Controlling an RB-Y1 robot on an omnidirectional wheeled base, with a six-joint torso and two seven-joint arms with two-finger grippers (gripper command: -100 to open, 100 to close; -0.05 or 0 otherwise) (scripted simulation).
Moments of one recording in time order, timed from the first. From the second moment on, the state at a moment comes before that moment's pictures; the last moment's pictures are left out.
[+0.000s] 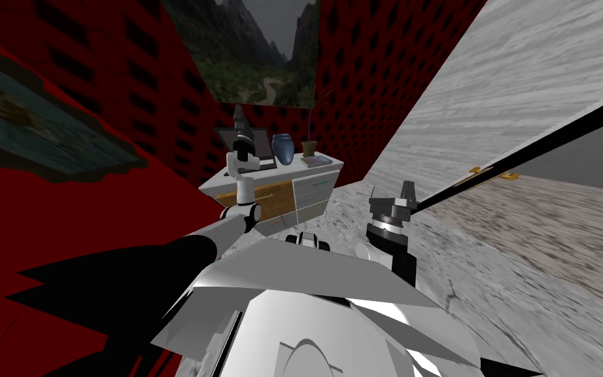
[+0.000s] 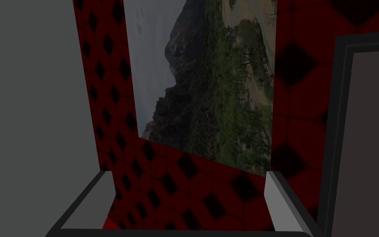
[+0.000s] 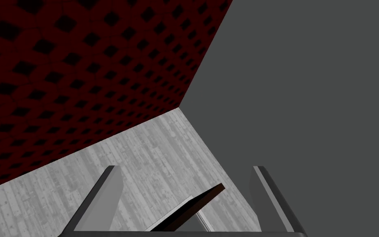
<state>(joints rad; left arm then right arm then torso) -0.71 0.48 0.38 -1.67 -0.32 0.26 0.31 0.53 0.02 0.04 -2.40 -0.09 -0.37 -0.03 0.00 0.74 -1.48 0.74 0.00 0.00</state>
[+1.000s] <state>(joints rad) -0.96 0.53 0.51 -1.47 -0.41 0.48 0.41 0.53 0.02 0.04 -2.40 -0.09 -0.37 -0.03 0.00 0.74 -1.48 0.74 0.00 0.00</state>
